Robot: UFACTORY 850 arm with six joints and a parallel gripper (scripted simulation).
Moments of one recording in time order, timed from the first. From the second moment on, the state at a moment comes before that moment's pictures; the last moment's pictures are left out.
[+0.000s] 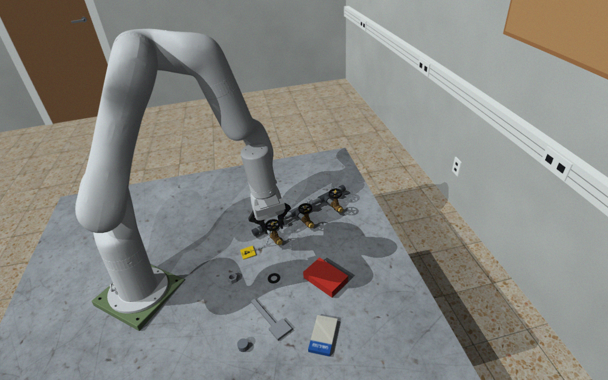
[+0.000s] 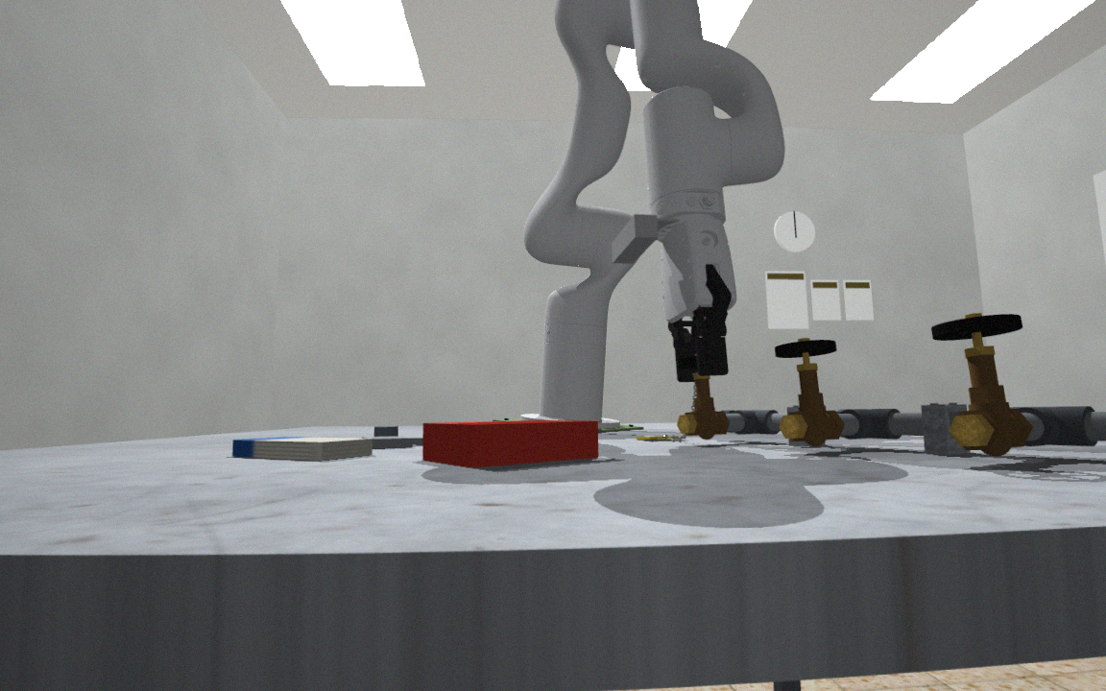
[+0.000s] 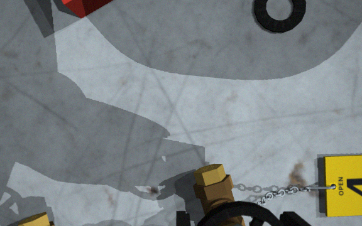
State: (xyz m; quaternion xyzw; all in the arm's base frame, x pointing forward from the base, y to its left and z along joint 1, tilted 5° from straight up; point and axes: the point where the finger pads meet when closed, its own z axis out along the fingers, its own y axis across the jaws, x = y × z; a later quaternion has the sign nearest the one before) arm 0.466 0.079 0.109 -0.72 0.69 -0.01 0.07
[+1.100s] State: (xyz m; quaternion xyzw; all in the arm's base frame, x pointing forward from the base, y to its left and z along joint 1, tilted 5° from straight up) arm 0.466 0.080 0.109 -0.95 0.30 -0.05 0.04
